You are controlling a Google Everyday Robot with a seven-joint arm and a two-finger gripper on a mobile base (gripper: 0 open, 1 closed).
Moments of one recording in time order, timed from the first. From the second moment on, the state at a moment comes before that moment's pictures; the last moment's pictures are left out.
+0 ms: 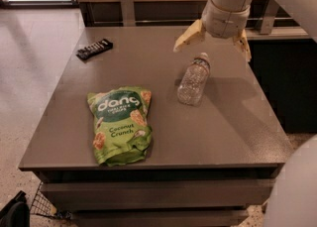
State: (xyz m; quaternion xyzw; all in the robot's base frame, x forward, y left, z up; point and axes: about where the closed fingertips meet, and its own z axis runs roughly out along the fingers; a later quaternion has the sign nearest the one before) arm 0.612 -0.153 0.899 0.06 0.99 0.03 0.08
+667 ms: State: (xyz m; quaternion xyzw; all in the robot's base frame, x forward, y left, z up) arm 0.622 -0.134 0.872 0.11 0.99 0.06 0.04
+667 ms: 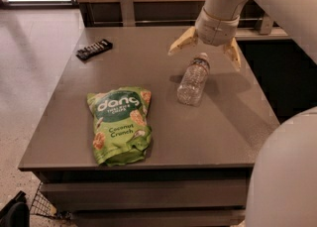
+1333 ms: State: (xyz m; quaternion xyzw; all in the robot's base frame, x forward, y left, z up) arm 0.614 -0.130 0.843 0.14 0.99 0.06 0.01
